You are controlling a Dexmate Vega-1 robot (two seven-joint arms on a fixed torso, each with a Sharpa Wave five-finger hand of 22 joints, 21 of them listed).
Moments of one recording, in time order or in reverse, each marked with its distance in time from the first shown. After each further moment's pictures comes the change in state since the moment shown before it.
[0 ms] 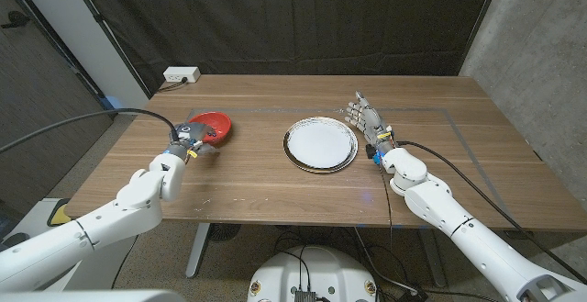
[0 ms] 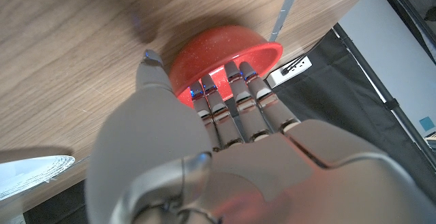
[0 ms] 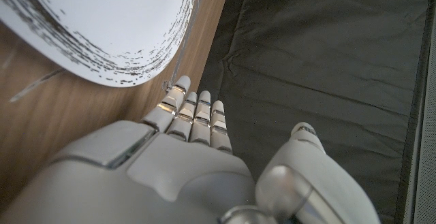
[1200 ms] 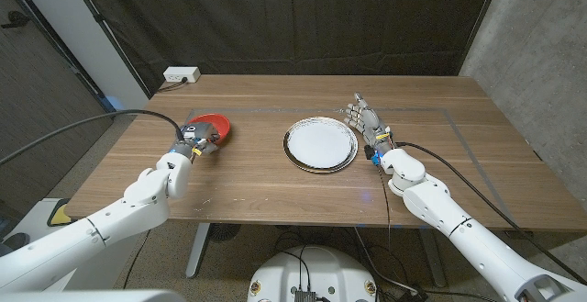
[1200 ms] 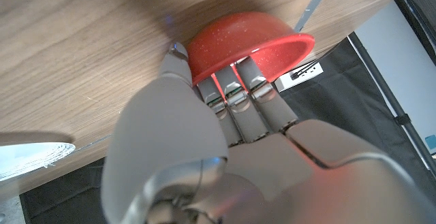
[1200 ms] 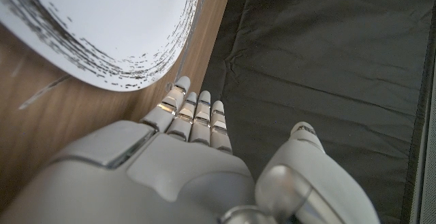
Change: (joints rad) left arm -0.034 -0.054 0.005 0.034 -0.055 -0.035 -0.002; left_hand 0.197 0.043 0.156 0.013 -0.123 0.312 0.017 0.095 0.011 0.402 -0.001 0.057 0.072 0.457 -0.102 0.105 0.060 0.389 -0.078 0.260 0.011; right arm 0.002 0.007 -0.004 0.007 0.002 -0.006 -0.006; right_hand 0.004 0.004 -0.003 -0.003 0.000 0.000 0.000 0.000 0.000 -0.006 0.006 0.000 0.000 0.000 0.000 -0.004 0.000 0.000 0.000 -0.015 0.000
